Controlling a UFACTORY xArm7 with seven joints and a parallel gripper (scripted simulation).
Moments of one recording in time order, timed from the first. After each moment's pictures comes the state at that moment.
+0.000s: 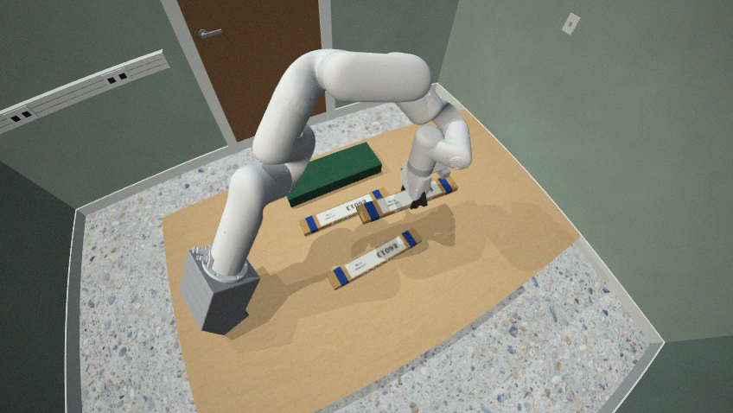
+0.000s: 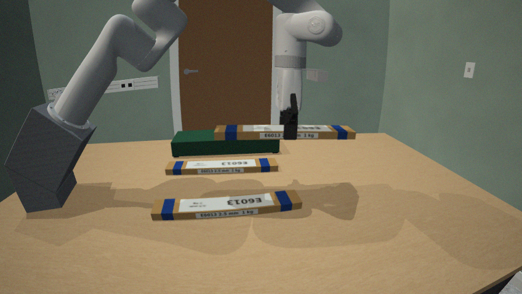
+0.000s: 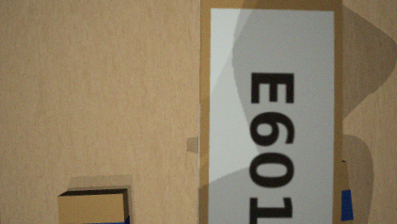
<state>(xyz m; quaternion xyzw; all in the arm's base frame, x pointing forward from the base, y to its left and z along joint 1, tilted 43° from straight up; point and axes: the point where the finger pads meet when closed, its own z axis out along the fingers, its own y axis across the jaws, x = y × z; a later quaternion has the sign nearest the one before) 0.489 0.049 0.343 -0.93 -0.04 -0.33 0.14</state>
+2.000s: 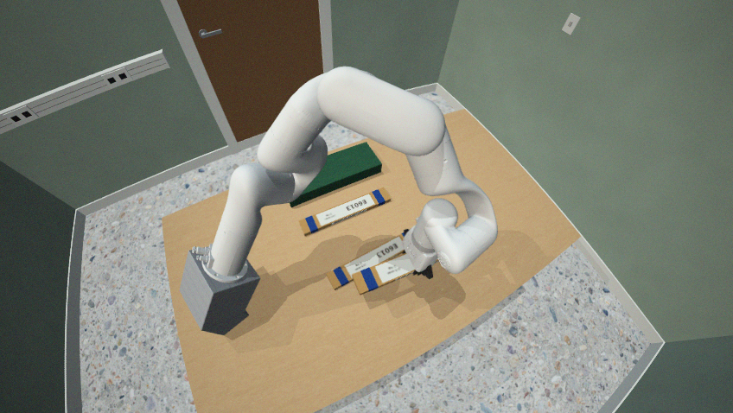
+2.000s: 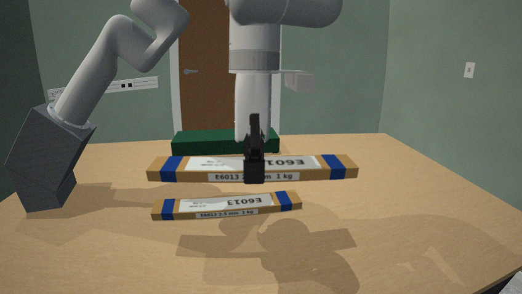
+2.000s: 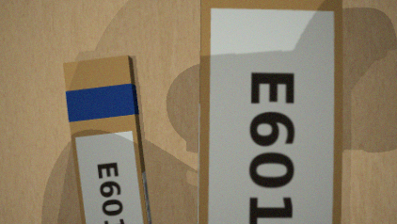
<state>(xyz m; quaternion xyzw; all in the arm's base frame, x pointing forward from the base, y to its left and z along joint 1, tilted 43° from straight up) 0.451 -0.141 0.236 -0.93 -0.04 -0.33 0.14</state>
